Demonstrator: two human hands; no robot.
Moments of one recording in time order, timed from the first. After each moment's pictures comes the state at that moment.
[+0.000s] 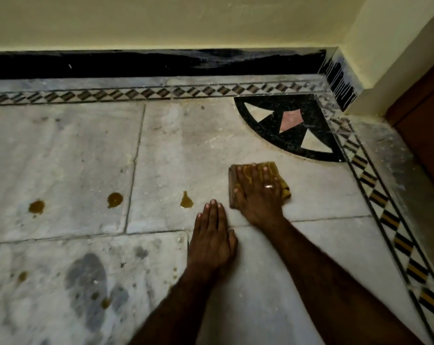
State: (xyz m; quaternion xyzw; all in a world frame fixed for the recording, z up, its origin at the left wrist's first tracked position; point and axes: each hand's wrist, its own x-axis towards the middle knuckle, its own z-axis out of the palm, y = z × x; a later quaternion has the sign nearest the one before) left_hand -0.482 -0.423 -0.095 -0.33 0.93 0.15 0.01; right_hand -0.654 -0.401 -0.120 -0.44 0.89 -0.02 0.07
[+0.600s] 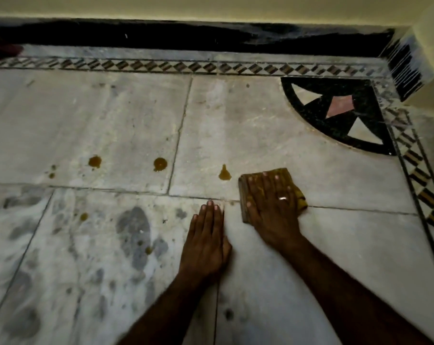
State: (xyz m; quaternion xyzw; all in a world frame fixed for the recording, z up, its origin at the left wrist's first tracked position) left_hand -0.368 -0.408 -0.102 -0.37 0.92 0.11 -0.01; right_hand -0.567 -0.366 -0.134 -0.54 0.84 -0.05 0.03
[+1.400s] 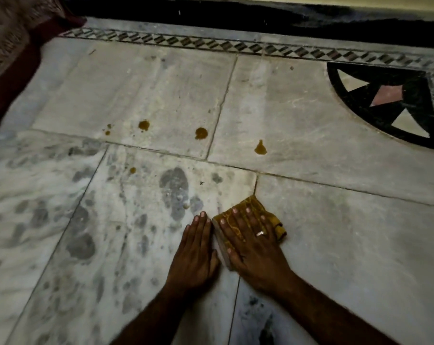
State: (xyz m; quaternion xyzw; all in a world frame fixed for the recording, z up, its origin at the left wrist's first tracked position) left_hand -0.234 -0.341 -0.122 -0.42 0.90 0.13 -0.06; right_hand -0.424 -0.278 -0.125 -0.72 0.68 -0.08 0.06
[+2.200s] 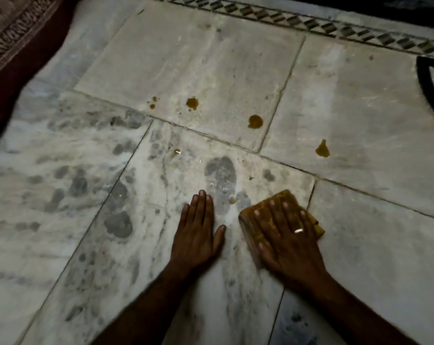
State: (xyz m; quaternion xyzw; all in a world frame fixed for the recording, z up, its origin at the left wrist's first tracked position) left_hand -0.170 -0.399 -0.133 -0.53 0.84 0.09 0.00; right_hand -0.406 -0.318 -0.139 -0.74 0.67 -0.07 0.04
